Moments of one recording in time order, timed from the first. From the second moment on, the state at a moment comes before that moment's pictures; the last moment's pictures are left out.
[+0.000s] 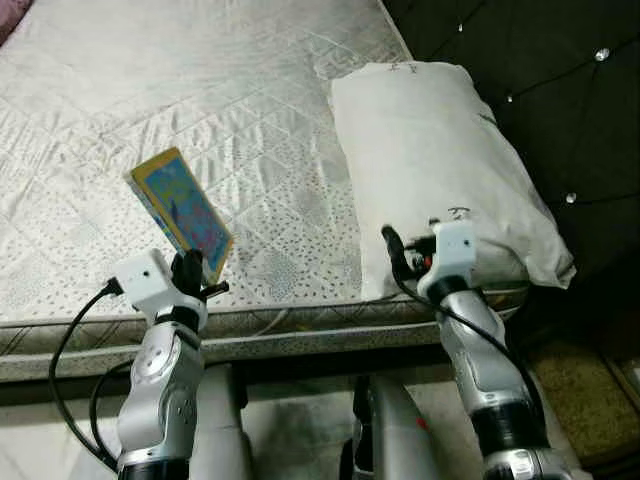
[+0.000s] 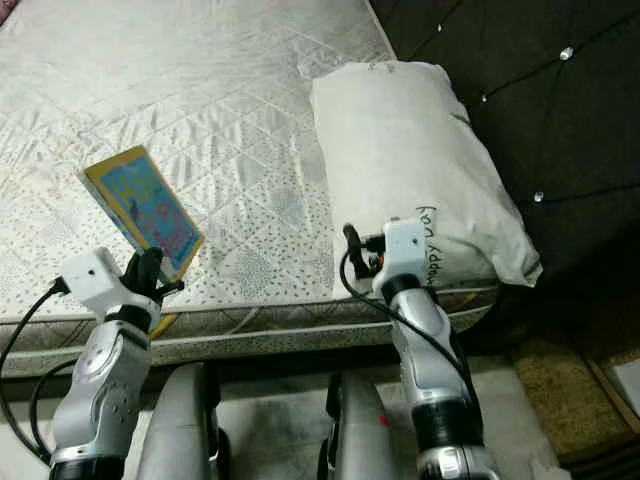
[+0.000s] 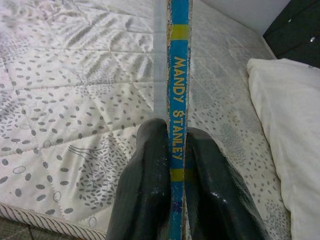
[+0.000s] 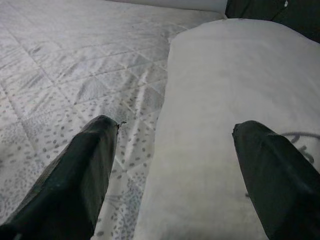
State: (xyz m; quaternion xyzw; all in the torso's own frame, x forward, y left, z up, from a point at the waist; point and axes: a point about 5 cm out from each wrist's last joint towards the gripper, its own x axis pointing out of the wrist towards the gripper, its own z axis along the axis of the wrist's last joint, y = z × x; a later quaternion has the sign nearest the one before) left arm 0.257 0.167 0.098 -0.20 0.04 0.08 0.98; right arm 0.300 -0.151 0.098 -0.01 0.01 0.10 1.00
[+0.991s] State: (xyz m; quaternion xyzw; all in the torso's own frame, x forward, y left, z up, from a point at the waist) left arm 0.319 0.100 0.136 -0.33 0.06 -0.04 0.94; right arm 0.267 -0.179 0.104 -0.06 0.03 0.09 0.99
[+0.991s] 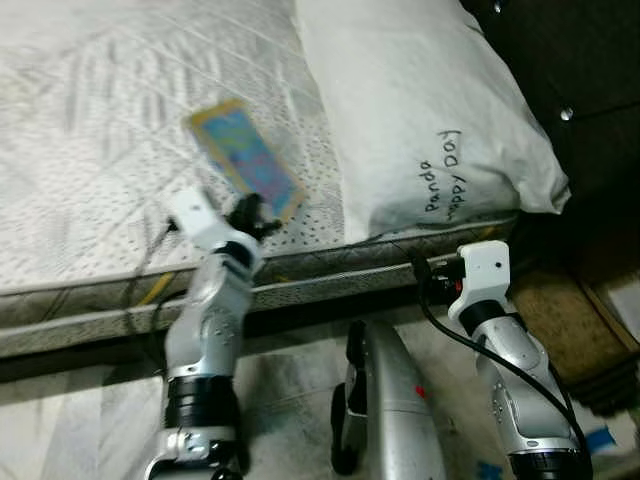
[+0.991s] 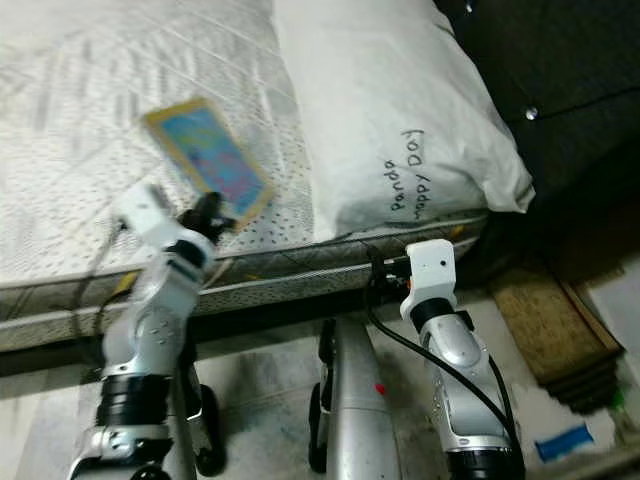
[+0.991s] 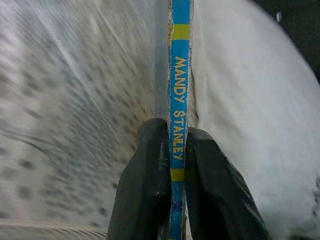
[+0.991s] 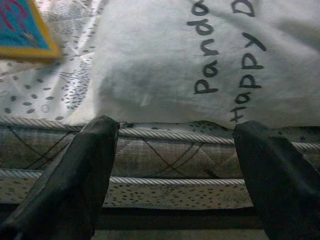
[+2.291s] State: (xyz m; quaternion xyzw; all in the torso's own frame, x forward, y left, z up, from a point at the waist) left arm 0.354 0.119 0.117 -0.36 0.22 -0.09 0.90; right arm 0.274 -0.184 0.116 -0.09 0.03 0.09 0.99
